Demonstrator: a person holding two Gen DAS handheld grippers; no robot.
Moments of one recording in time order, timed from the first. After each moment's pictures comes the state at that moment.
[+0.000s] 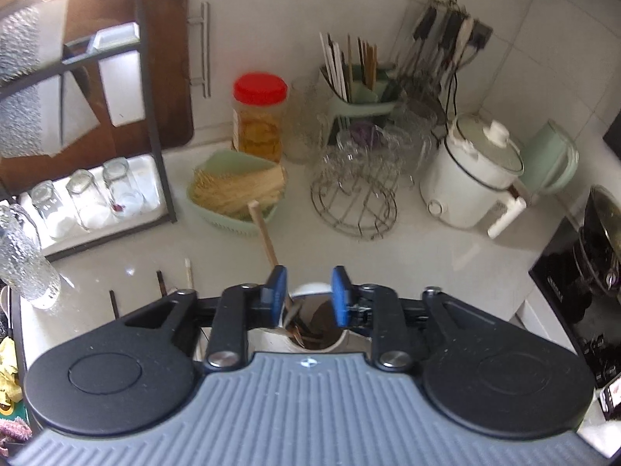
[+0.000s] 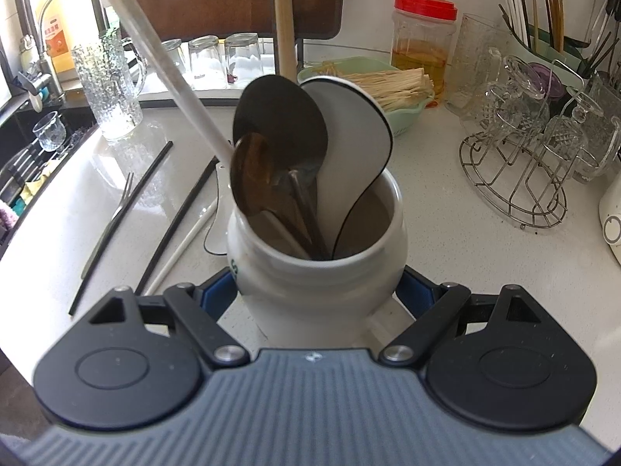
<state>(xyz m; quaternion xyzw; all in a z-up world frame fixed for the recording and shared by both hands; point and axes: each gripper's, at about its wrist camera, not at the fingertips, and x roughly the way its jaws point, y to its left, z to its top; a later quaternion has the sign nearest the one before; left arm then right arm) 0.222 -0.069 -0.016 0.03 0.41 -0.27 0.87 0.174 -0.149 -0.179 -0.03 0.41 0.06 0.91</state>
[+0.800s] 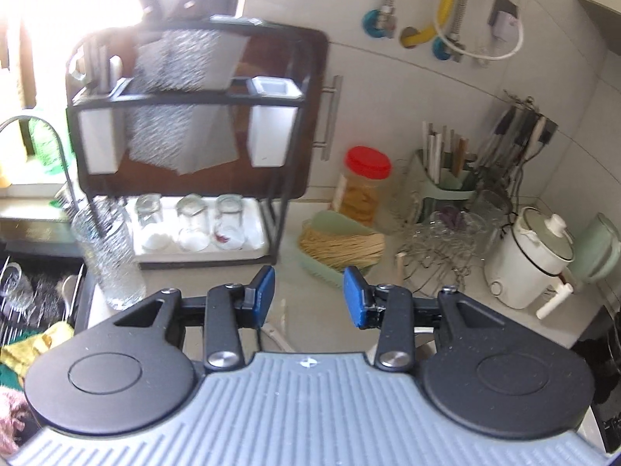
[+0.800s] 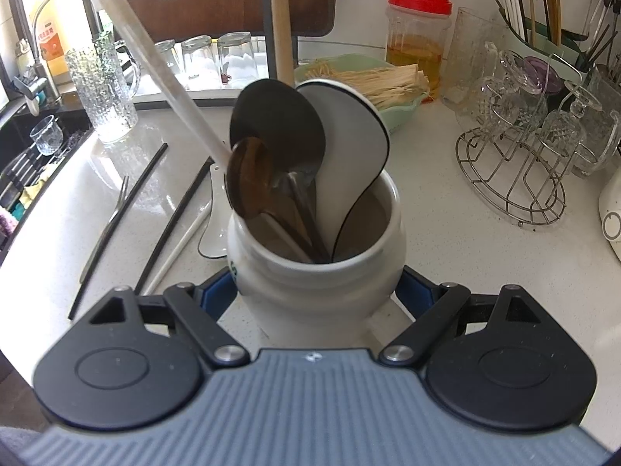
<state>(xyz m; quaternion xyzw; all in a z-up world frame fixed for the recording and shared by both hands) 0.212 0.042 -0.006 -0.05 0.34 -0.16 0.93 0.178 -0.153 -0.177 -0.02 0.42 0.05 0.91</state>
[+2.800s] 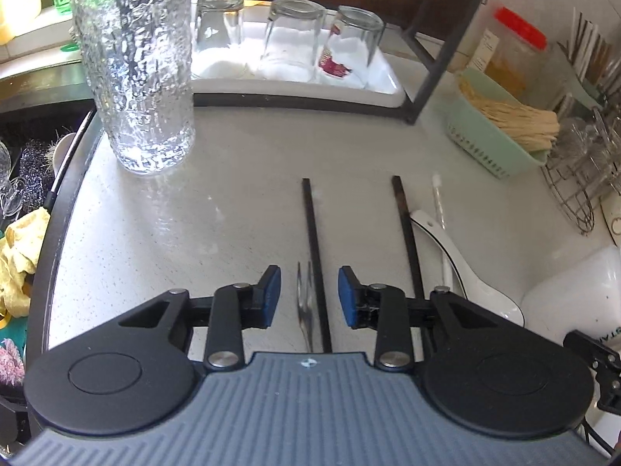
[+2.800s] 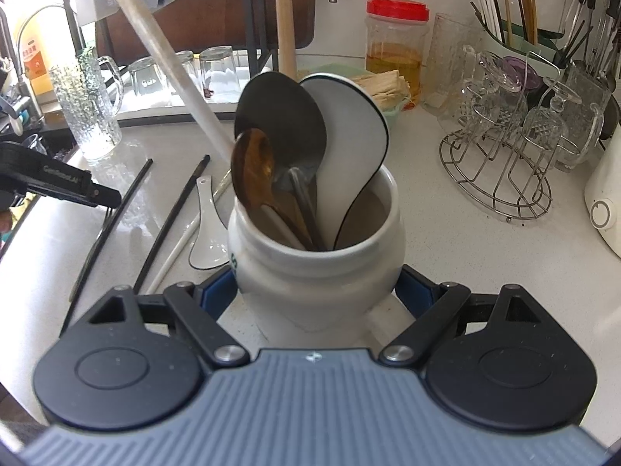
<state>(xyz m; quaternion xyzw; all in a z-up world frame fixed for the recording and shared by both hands) 0.312 0.107 -0.221 -0.05 0.48 -0.09 0.87 0.173 -0.150 -0.181 -0.01 0.40 0.02 0.92</state>
